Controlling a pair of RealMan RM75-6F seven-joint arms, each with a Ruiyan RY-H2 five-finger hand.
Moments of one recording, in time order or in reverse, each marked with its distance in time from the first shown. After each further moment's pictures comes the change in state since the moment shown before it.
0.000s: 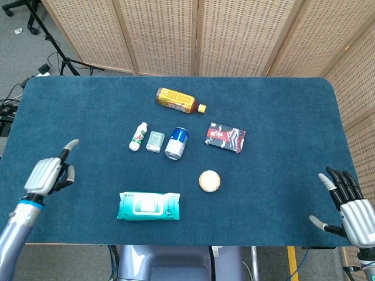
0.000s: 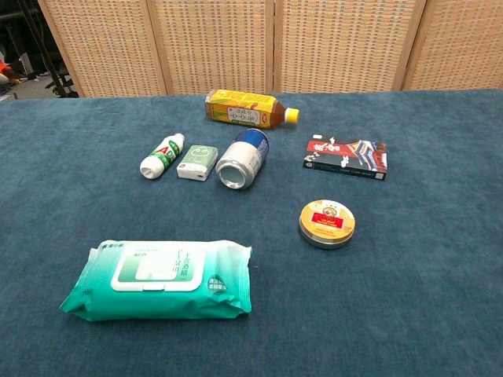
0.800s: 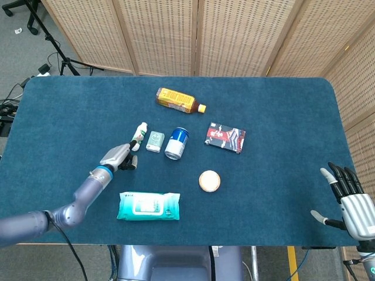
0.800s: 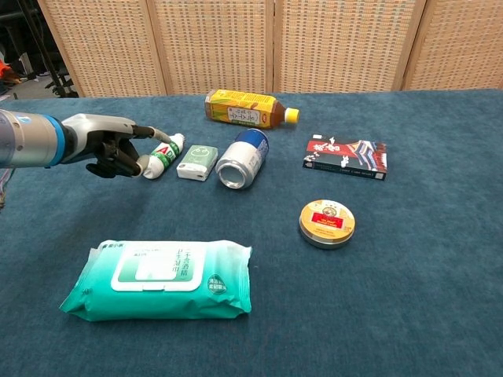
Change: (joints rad) left arm -0.548 -0.331 -0.010 0.275 -0.736 -0.358 0.235; right arm 0.022 -0.004 0.019 0.007 0.063 -0.070 0.015
